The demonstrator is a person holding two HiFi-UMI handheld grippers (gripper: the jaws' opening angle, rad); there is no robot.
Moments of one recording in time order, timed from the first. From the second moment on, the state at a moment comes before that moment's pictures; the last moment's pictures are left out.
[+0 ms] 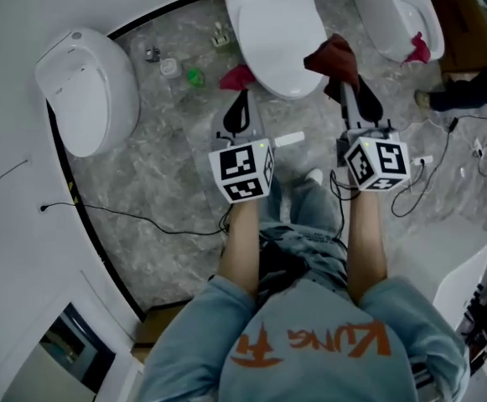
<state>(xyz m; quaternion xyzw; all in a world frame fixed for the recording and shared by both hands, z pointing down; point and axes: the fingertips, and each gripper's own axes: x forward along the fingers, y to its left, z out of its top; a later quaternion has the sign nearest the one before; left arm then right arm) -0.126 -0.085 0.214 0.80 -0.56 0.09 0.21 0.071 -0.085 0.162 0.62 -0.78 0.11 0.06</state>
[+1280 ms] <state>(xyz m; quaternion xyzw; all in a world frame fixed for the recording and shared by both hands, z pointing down) -0.152 -0.066 0.521 0.73 -0.55 0.19 0.36 -0.028 -0.076 0.517 0.48 -0.80 0.28 0.23</state>
